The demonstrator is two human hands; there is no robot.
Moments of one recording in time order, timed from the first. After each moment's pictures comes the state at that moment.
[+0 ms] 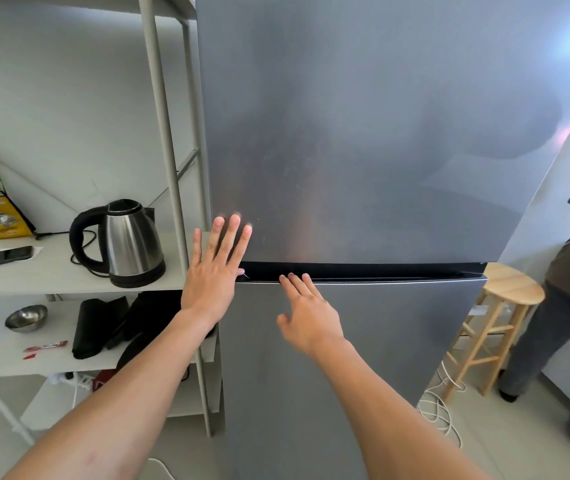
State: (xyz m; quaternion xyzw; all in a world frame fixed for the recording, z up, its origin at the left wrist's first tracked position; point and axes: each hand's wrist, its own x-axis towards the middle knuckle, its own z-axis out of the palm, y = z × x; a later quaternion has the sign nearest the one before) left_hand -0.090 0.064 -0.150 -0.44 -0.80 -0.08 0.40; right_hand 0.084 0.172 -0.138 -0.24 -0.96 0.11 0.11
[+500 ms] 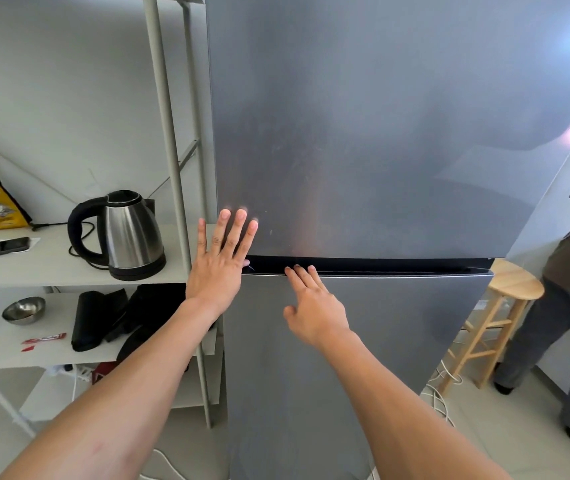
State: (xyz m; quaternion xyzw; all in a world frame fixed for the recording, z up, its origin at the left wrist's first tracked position) left_hand -0.104 0.068 -0.156 -0.46 -0.79 -0.08 0.41; right_hand 0.077 0.174 -0.136 -0.25 -0.96 0.11 0.10
